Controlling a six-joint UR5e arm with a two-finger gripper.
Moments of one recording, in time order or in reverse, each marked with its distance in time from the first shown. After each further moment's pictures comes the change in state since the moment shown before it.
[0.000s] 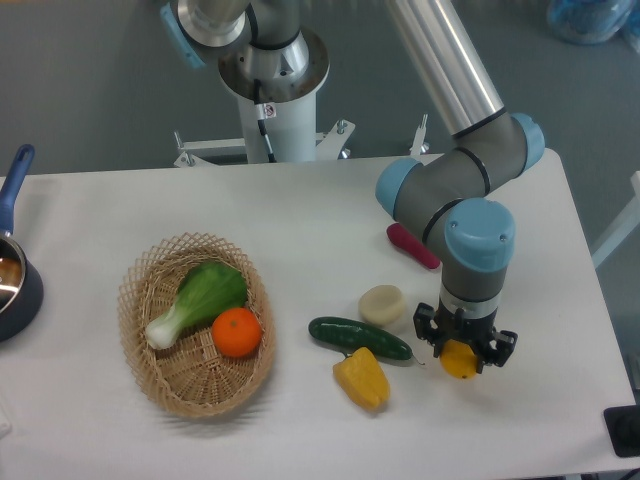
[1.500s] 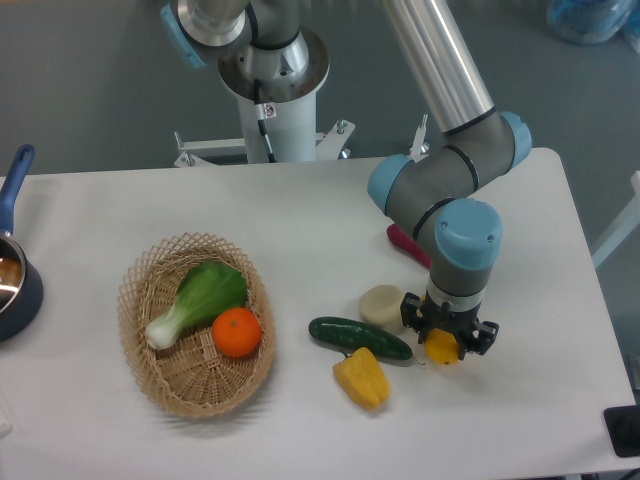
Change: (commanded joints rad) arm -0.009 0.014 -0.052 -0.002 0.002 -0.015
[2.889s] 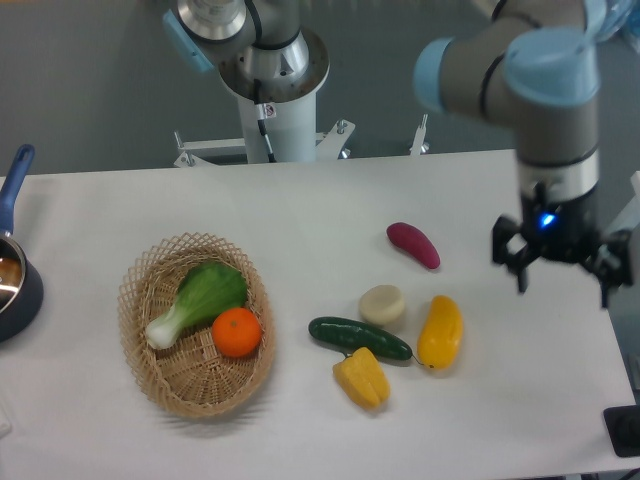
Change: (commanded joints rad) arm 0.199 0.253 0.222 -0.175 -0.101 0.342
